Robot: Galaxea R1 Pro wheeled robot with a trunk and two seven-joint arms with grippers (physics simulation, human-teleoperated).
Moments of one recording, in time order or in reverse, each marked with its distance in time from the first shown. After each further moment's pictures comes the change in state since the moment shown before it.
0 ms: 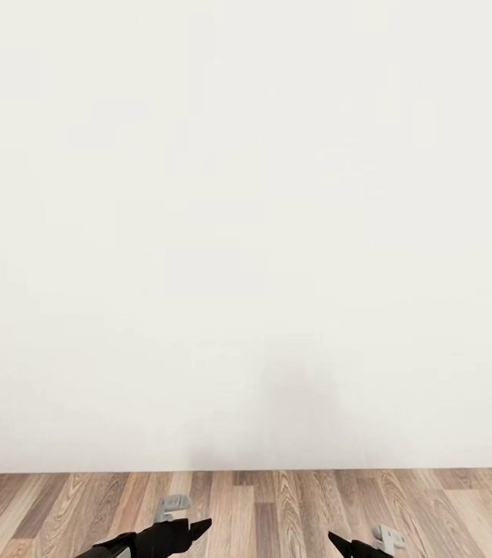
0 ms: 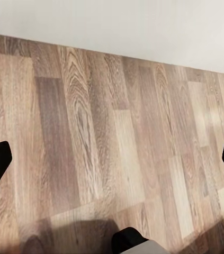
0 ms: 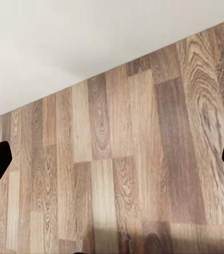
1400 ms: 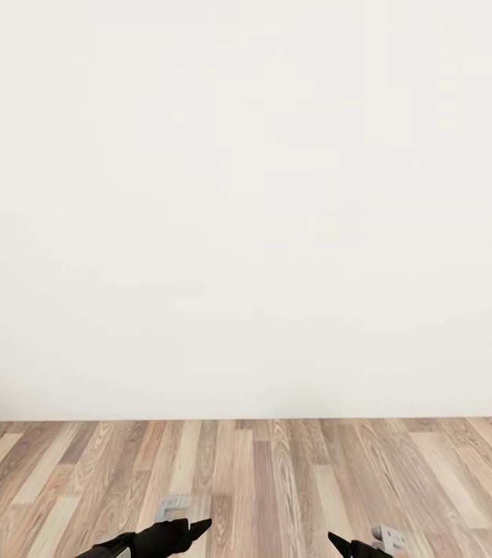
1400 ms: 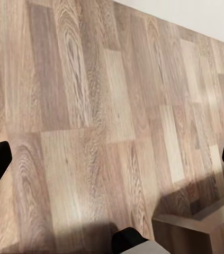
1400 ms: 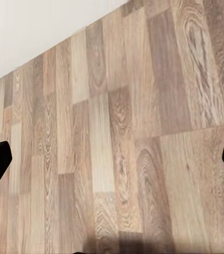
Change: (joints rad) left arm 0.000 0.000 0.000 0.000 0.000 0.000 0.000; right arm 0.000 0.001 0.001 0.000 0.000 0.000 0.000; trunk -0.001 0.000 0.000
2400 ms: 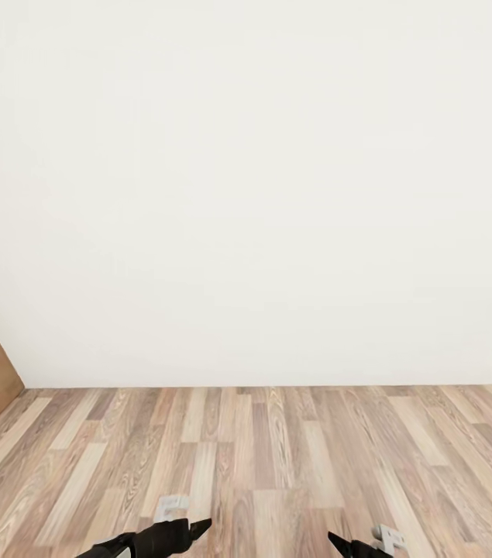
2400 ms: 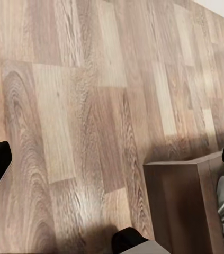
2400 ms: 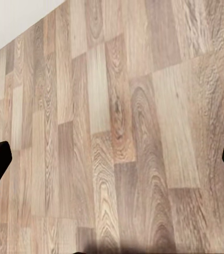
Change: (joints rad) left arm 0.000 0.000 0.000 0.000 0.000 0.000 0.000; right arm 0.000 0.000 0.000 0.000 0.000 0.000 0.000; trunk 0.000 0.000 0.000
